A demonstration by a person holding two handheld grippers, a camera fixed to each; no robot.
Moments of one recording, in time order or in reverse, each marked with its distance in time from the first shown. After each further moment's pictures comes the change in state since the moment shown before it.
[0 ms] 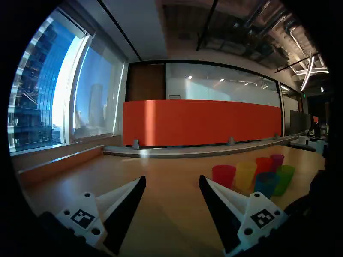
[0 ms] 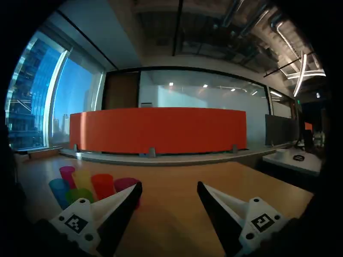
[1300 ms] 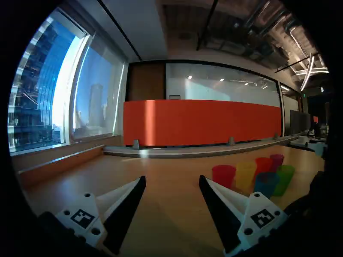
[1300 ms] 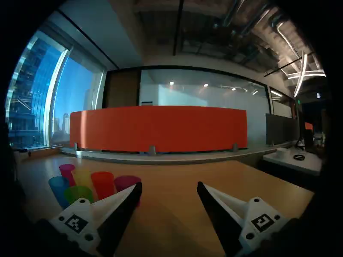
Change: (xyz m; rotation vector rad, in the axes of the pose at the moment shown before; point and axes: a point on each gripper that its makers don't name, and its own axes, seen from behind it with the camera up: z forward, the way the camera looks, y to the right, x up) left arm 0.000 0.000 0.000 0.000 0.000 0.000; right arm -0.006 -0.002 0.001 0.006 -0.007 -0.004
